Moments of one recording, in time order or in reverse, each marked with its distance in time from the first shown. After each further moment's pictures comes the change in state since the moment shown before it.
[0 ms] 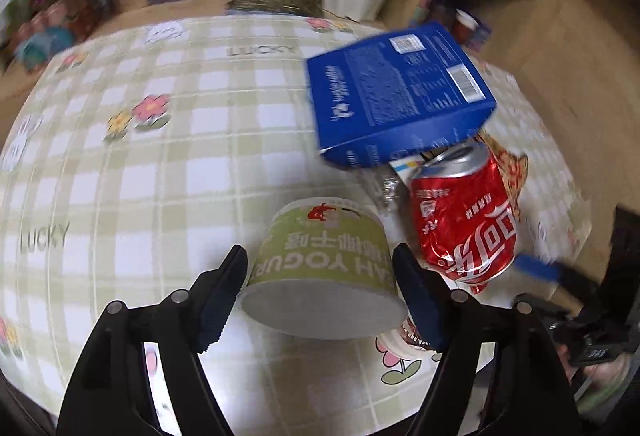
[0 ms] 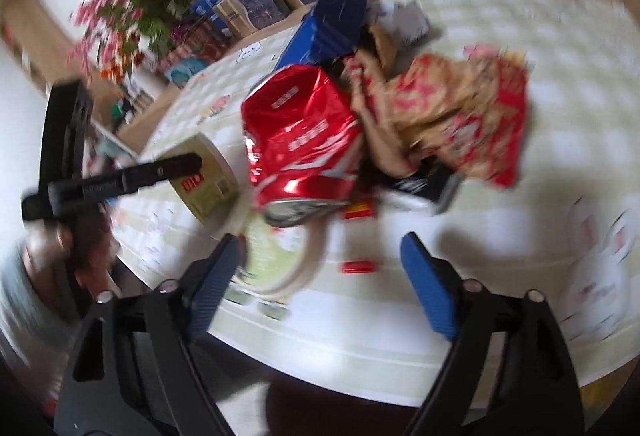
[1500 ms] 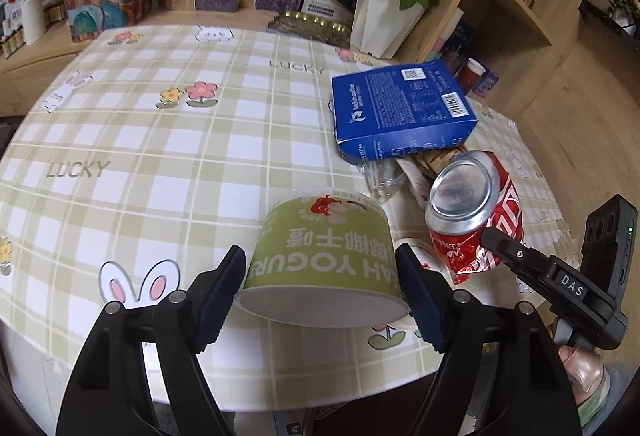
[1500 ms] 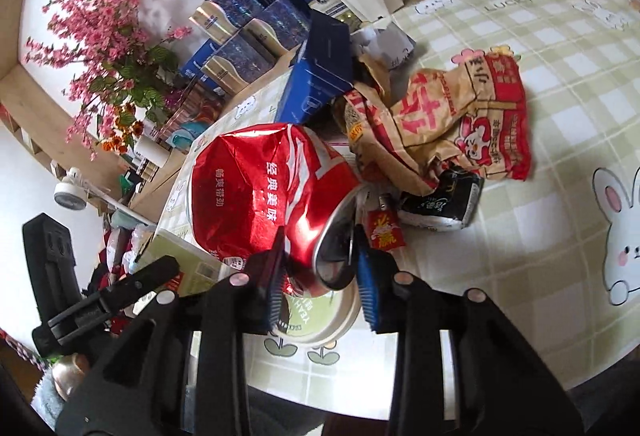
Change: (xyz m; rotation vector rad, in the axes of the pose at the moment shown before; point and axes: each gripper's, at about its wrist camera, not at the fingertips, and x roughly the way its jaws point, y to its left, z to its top) left arm -0.052 -0.001 -0.050 -0.109 -0.142 0.016; right arm 0.000 0.002 0.004 0.145 -0.174 0.039
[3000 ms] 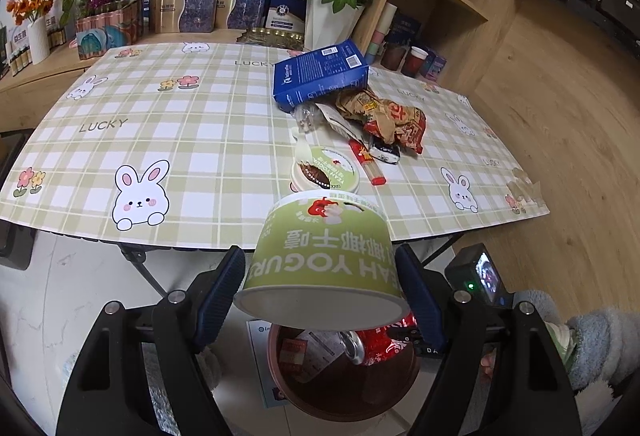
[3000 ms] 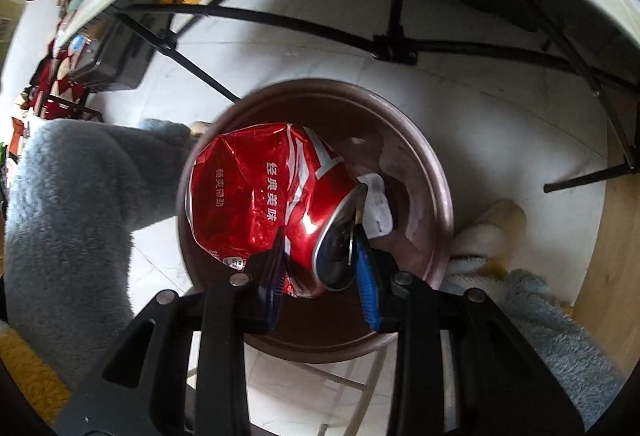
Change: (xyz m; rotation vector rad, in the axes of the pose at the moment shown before) left arm -0.100 -0.060 -0.125 0.097 -0.068 -0.041; right arm 0.000 -0.058 -0.181 -0.339 0.677 -0.234
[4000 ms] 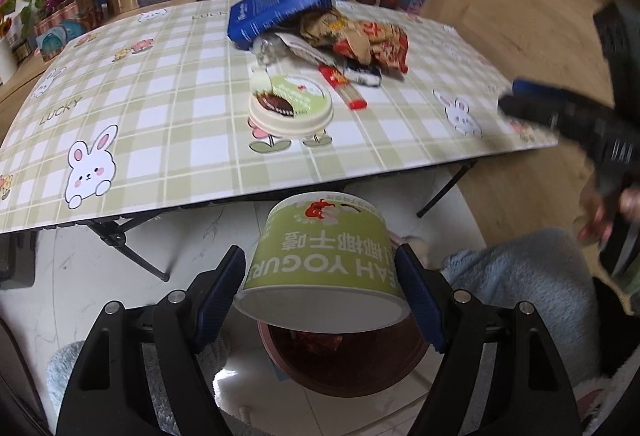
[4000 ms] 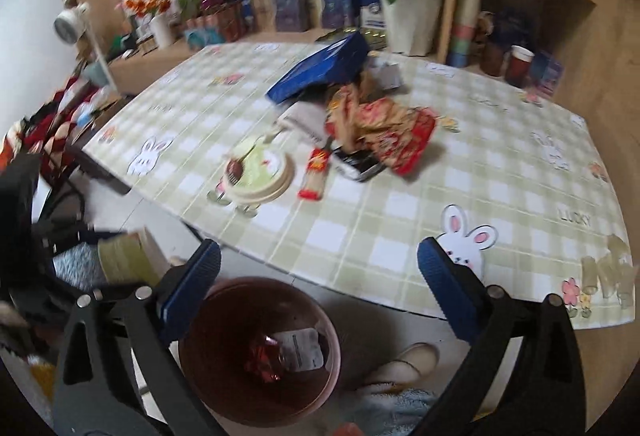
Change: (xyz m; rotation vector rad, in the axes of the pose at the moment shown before) left arm 0.058 -0.032 -0.032 0.149 0.182 0.008; right arm -0.208 -0.004 0.027 -0.117 -0.592 -0.167
